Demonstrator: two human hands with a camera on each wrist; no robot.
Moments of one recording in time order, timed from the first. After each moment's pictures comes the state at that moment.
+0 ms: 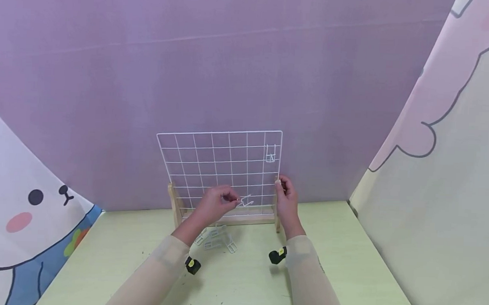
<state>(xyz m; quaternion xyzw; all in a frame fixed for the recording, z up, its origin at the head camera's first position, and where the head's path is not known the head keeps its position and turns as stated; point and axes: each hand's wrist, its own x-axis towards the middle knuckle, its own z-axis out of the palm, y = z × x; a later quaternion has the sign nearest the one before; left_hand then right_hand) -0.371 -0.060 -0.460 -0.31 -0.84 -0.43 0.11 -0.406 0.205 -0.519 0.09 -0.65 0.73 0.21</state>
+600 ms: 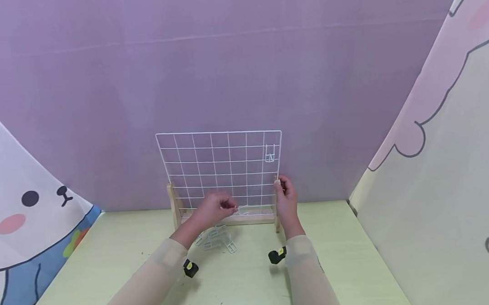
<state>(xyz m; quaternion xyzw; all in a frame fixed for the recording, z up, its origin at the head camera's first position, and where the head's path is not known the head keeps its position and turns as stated) -0.375 -0.068 -0.479 -0.31 -0.86 -0.40 0.07 -0.407 0.206 -0.521 0.09 -0.65 0.72 0.21</state>
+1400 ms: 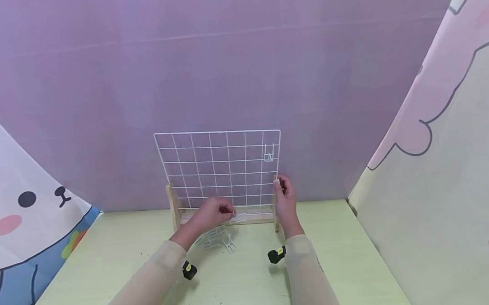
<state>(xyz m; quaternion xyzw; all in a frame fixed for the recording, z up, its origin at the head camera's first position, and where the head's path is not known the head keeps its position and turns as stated) -0.378 -0.075 -0.500 -0.28 -0.88 -0.39 0.01 -0.408 0.204 -0.521 0.10 -0.64 0.72 0.24</state>
